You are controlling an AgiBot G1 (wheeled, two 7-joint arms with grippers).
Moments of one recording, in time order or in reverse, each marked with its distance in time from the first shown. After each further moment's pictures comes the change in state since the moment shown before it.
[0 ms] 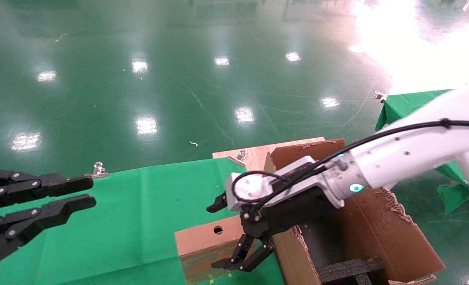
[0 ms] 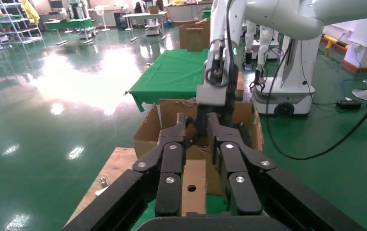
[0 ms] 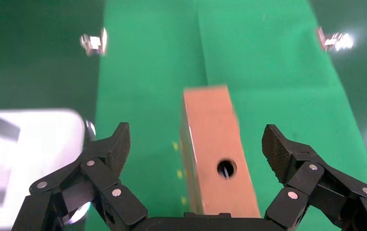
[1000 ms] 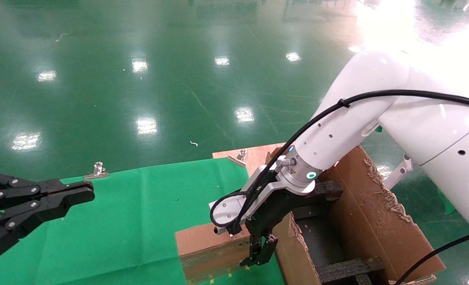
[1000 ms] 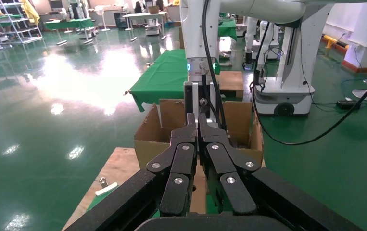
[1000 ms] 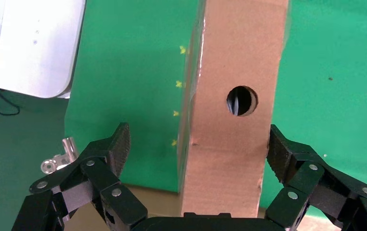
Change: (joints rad) left arm 0.000 0.000 0.000 0.000 0.000 0.000 0.000; right arm 0.287 -0.207 -0.441 -0.145 -0.201 -0.008 -0.091
